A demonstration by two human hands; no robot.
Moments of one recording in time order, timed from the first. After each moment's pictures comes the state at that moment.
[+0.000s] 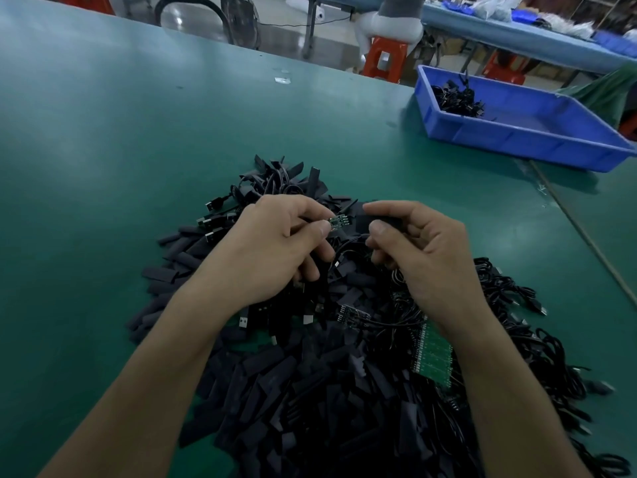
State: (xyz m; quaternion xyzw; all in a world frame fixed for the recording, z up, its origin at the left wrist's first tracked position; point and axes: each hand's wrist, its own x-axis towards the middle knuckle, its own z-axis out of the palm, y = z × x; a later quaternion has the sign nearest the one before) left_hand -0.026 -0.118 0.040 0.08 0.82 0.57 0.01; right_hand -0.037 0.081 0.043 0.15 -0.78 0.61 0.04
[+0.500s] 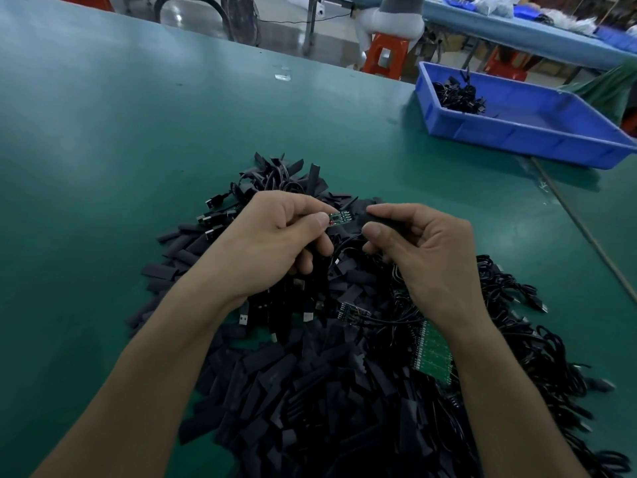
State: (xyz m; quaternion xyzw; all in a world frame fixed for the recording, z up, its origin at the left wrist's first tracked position) left_hand -0.026 -0.117 0.043 0.06 0.78 0.63 0.03; right_hand -0.040 0.079 0.038 0.15 -0.79 0.59 0.09
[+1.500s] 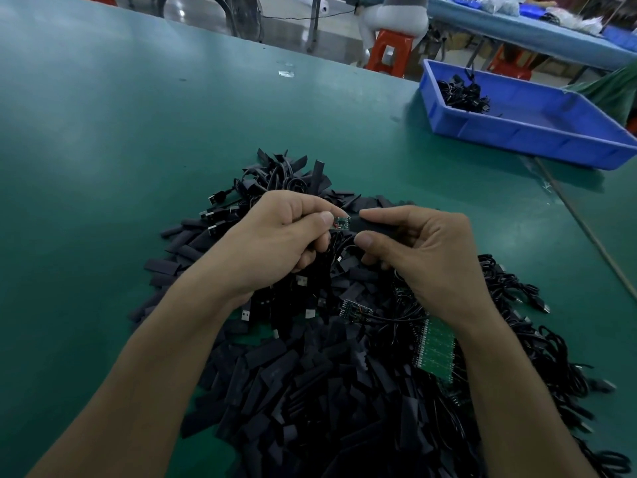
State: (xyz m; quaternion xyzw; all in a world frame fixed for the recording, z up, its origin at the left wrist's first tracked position) left_hand -0.024 -0.115 0.046 0.05 0.75 0.65 0.07; right_hand -0.037 0.078 0.045 0.18 -0.78 0.59 0.04
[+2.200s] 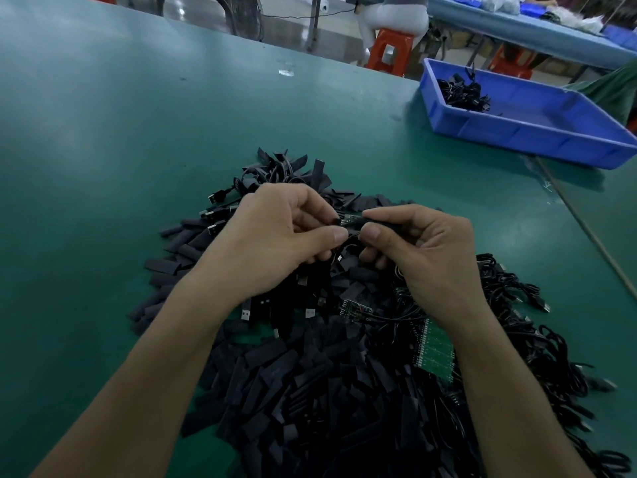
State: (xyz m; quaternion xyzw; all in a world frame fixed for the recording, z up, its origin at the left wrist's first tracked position) left_hand -0.025 -0.119 0.038 0.07 0.81 0.59 -0.02; right_hand -0.039 0.078 0.037 0.19 -0.76 0.63 0.06
